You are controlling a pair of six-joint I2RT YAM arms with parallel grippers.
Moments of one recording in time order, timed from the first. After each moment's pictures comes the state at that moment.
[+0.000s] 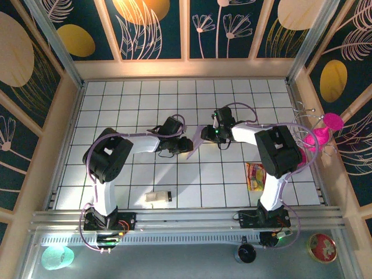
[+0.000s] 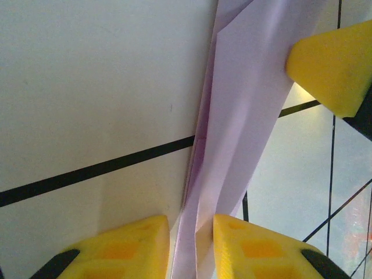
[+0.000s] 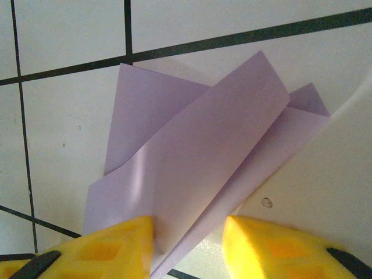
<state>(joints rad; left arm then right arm) -0.65 1.96 1.06 -0.08 0.37 -0.74 0.44 1.88 1.03 -0.16 -0.29 0.56</state>
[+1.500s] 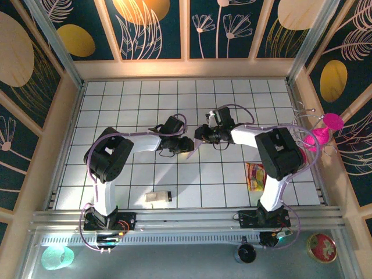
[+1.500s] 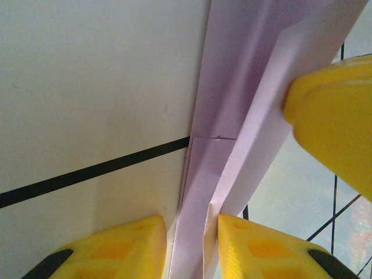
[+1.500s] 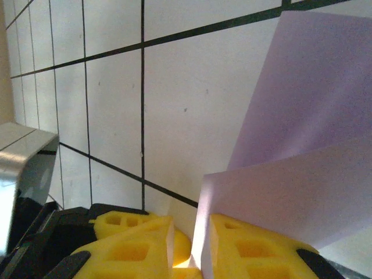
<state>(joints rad) -0.66 1.97 1.09 -0.13 0.36 -0.72 0.46 1.85 0.99 -0.02 -0.53 0.66</state>
